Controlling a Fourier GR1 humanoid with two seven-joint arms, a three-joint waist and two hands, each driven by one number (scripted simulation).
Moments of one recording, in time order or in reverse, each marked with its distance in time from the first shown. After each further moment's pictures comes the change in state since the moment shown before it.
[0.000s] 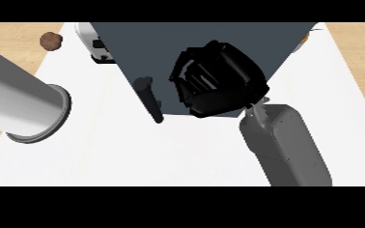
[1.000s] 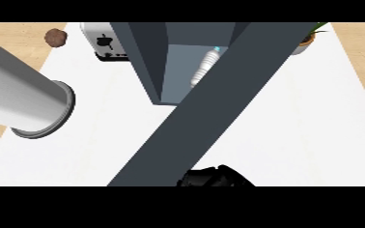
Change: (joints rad) left arm -0.140 0.045 -0.290 -0.051 -0.235 0.277 -0.042; right arm 0.638 -0.004 0.450 -0.573 0.421 -0.062 -0.014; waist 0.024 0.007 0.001
